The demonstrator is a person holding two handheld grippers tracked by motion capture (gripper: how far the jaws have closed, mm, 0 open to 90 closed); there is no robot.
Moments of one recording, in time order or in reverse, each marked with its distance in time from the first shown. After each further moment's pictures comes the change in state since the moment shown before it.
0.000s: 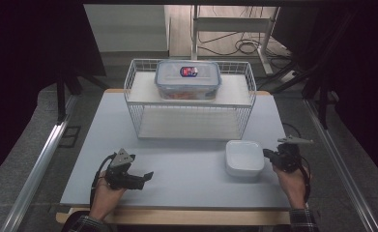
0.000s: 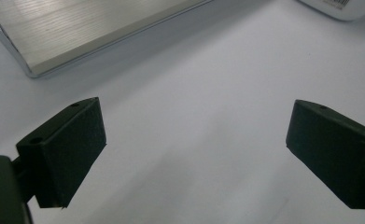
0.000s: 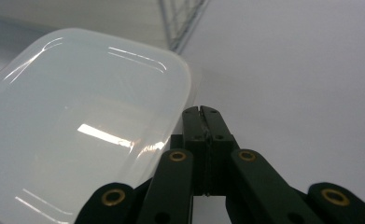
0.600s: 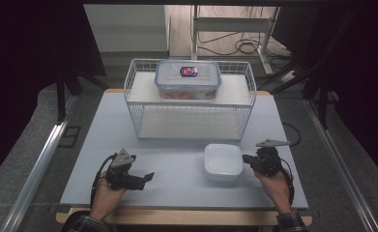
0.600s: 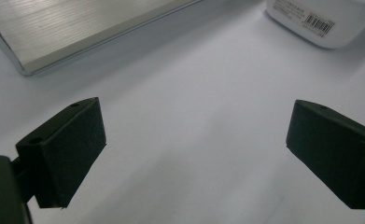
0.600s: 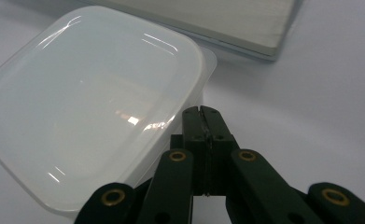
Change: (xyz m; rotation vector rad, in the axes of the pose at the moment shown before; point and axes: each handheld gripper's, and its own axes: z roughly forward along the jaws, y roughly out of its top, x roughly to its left) left arm -0.001 0.000 0.001 0.013 -0.011 -0.002; right arm 0.056 0.003 0.013 0.053 0.135 -0.078
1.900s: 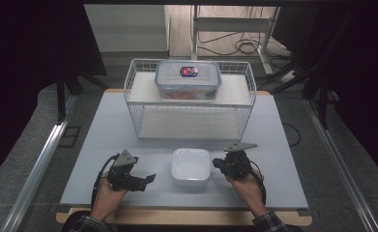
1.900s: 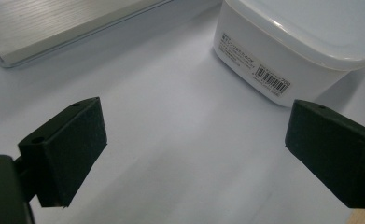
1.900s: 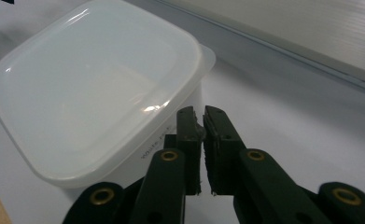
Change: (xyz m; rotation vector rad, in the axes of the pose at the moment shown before) left arm -0.004 0.001 0.002 0.029 -0.030 -0.020; right arm 0.075 0.015 0.036 0.001 0.130 -0.108
